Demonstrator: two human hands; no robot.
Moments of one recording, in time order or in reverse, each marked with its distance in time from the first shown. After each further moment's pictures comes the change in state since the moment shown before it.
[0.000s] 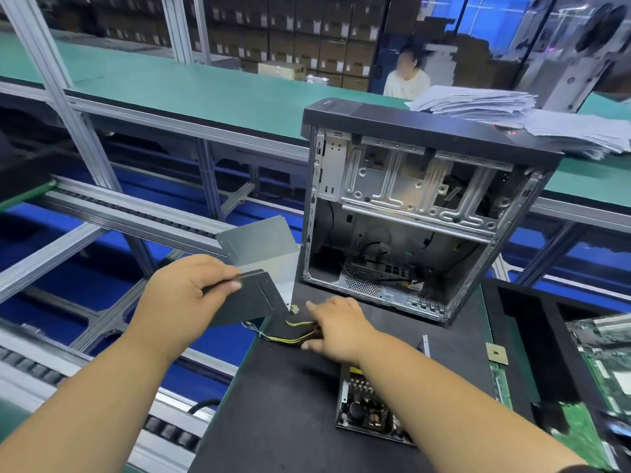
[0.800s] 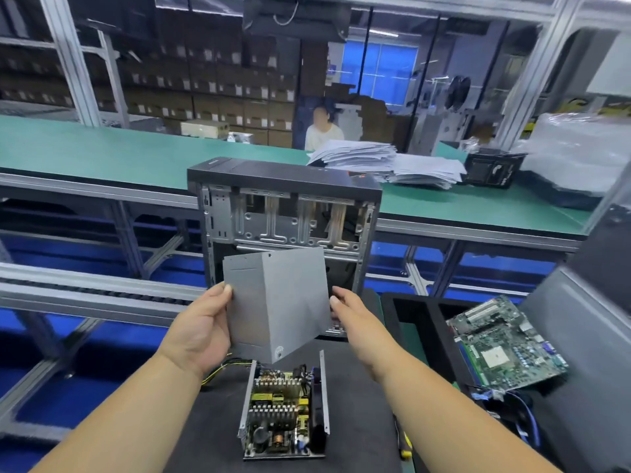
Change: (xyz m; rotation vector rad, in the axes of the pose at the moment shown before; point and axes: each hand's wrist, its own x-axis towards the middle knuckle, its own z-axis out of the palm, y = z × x) left_hand 0.021 0.140 0.105 -1.530 -0.211 -0.572; right_hand -0.172 0.090 -0.088 1.251 0.442 0.434
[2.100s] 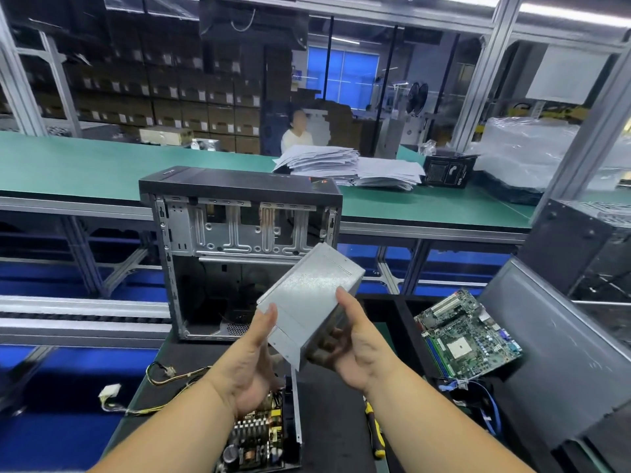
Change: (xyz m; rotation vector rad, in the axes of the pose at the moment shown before) left_hand -0.020 -0.066 0.064 0.223 -0.341 -0.418; right_hand -0.027 -0.005 -0.021 0.908 0.045 0.245
